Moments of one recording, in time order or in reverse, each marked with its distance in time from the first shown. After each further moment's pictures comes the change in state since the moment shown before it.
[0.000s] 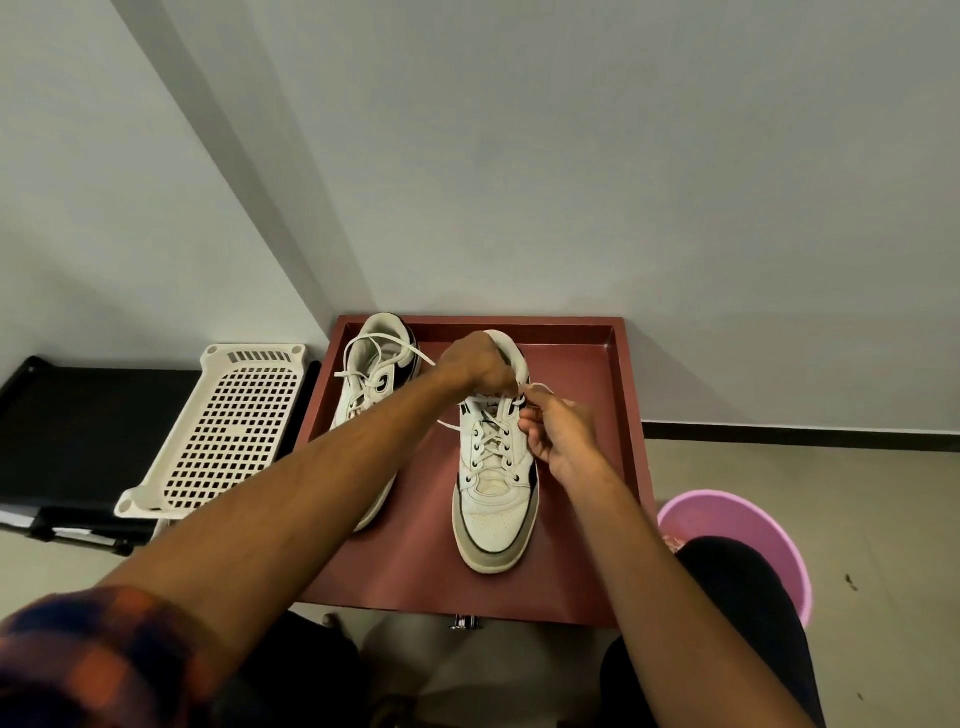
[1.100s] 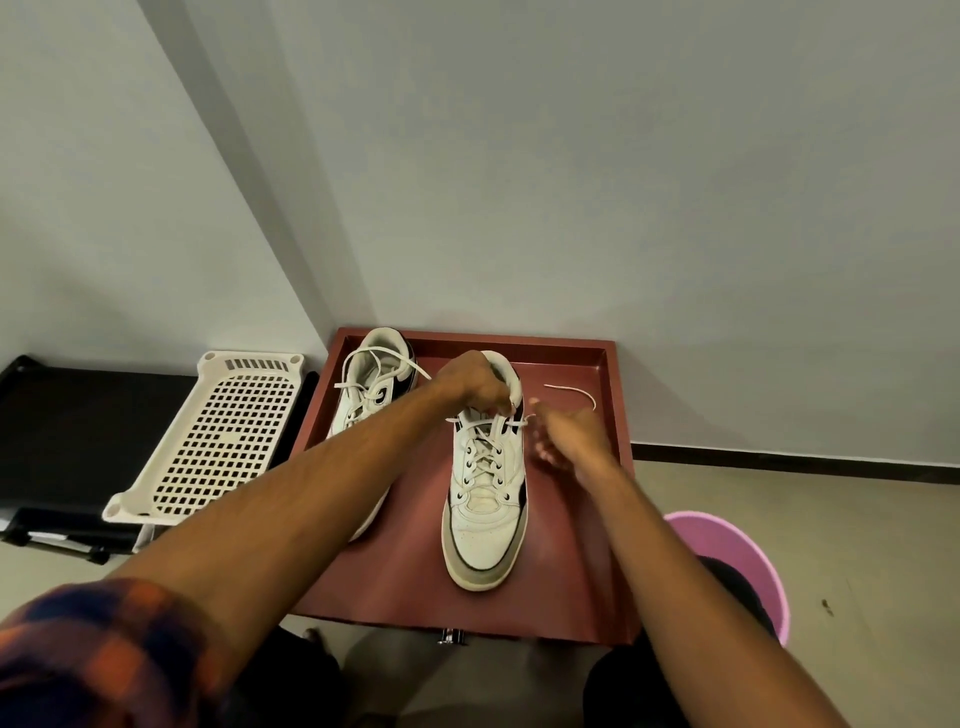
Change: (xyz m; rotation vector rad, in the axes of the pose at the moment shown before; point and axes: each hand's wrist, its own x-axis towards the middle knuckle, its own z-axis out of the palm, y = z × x) left_hand -0.006 -0.002 -0.008 -0.060 -0.074 0.011; right_hand 0.024 -0.015 -0.023 -0.635 0.048 -0.157
